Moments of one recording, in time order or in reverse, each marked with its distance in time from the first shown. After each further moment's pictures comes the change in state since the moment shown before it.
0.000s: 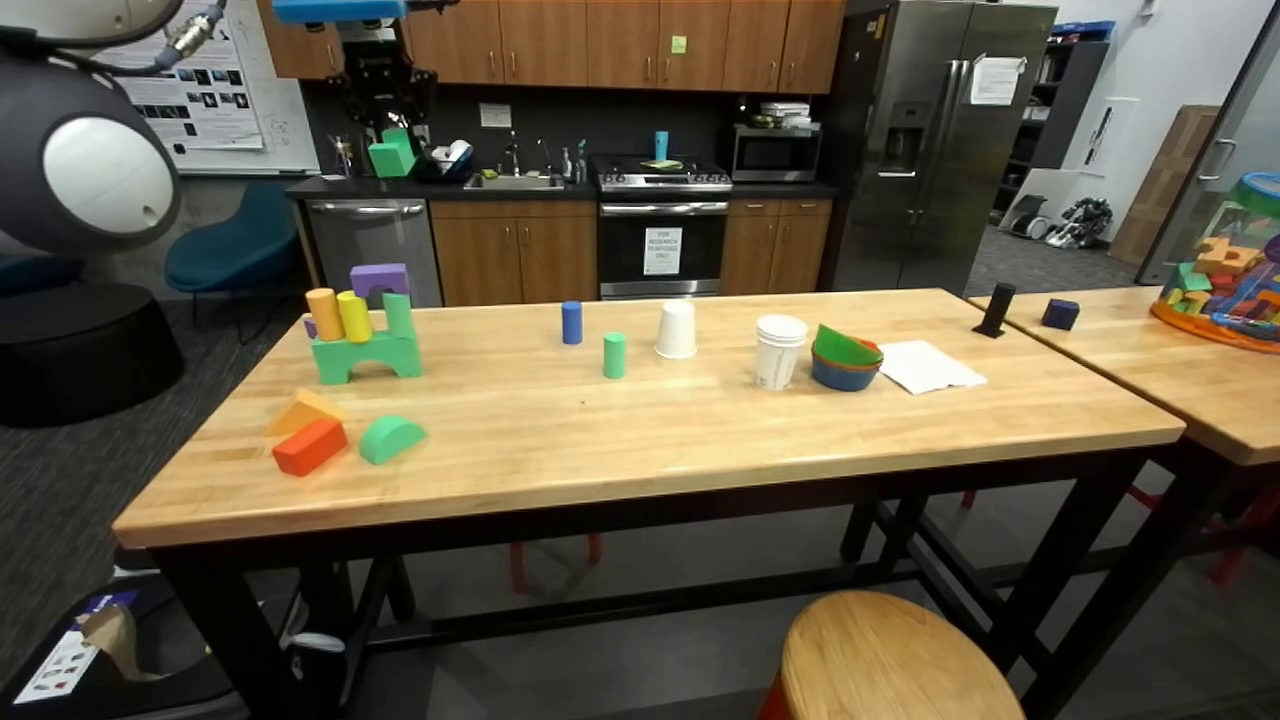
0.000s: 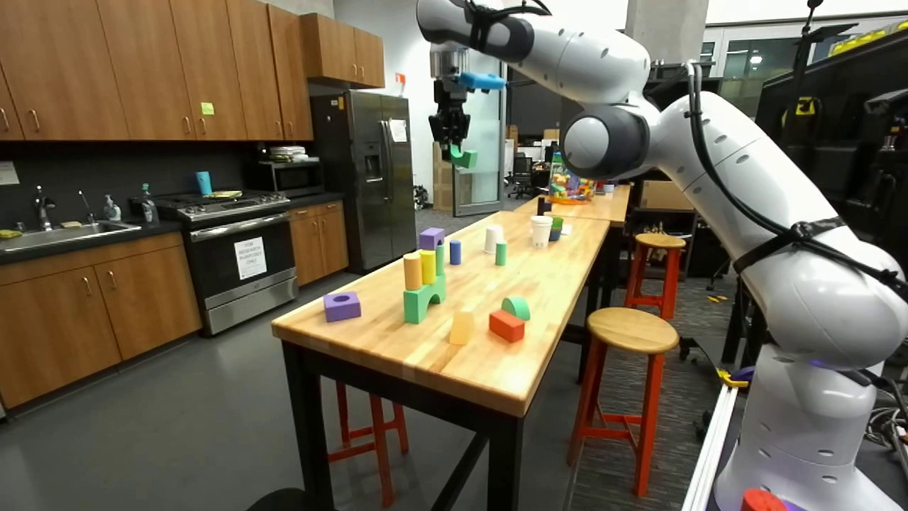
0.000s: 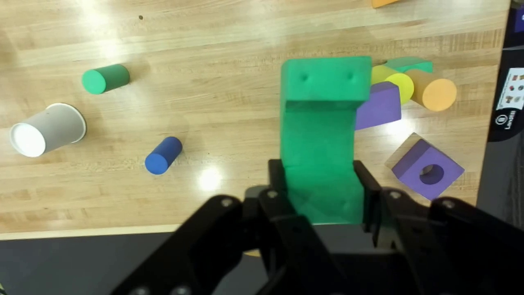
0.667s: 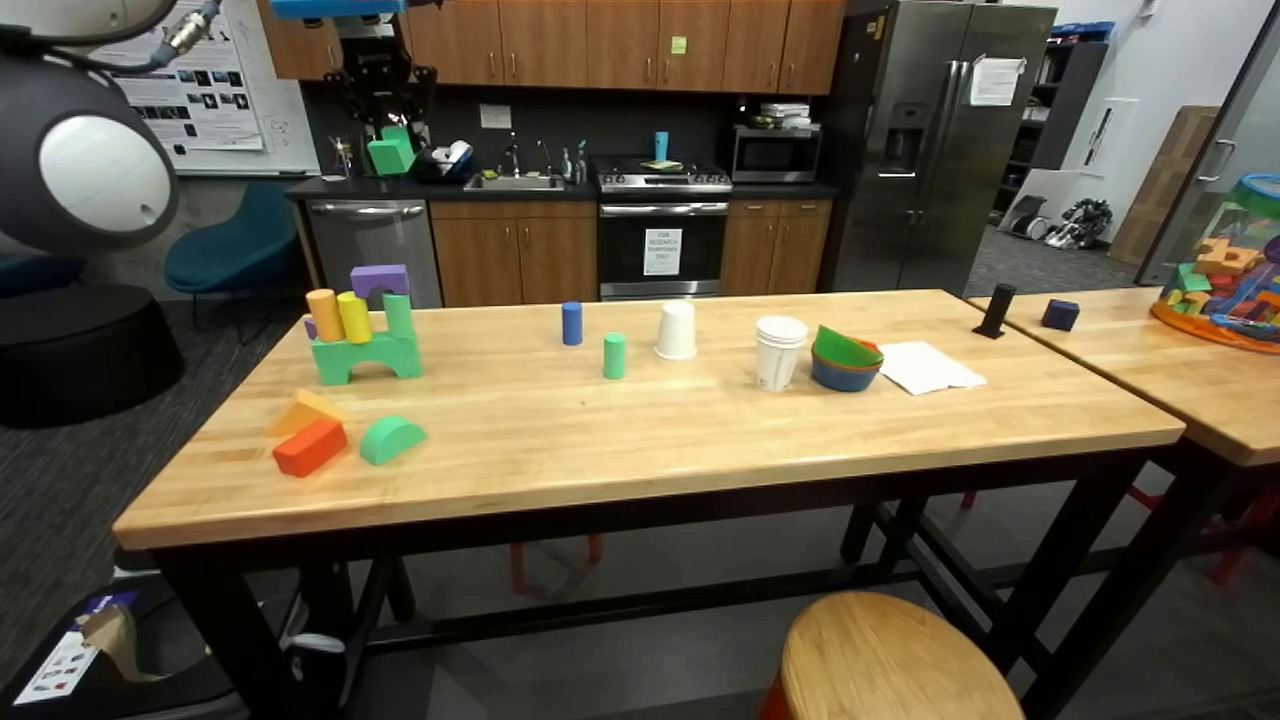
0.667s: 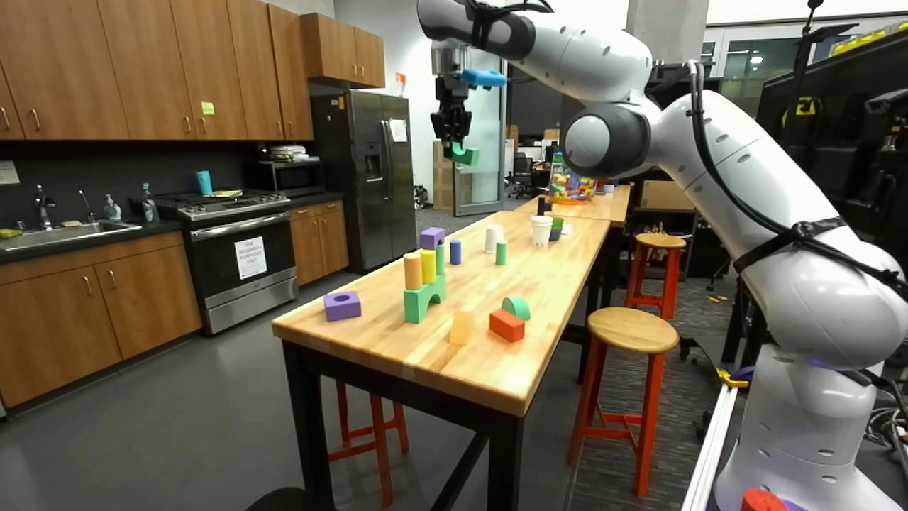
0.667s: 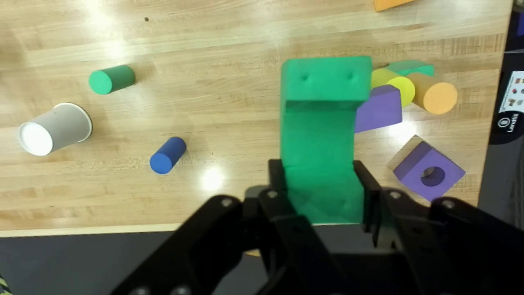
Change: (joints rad) arm -0.002 -0.009 -0.003 0.004 -0.008 -0.010 -0.012
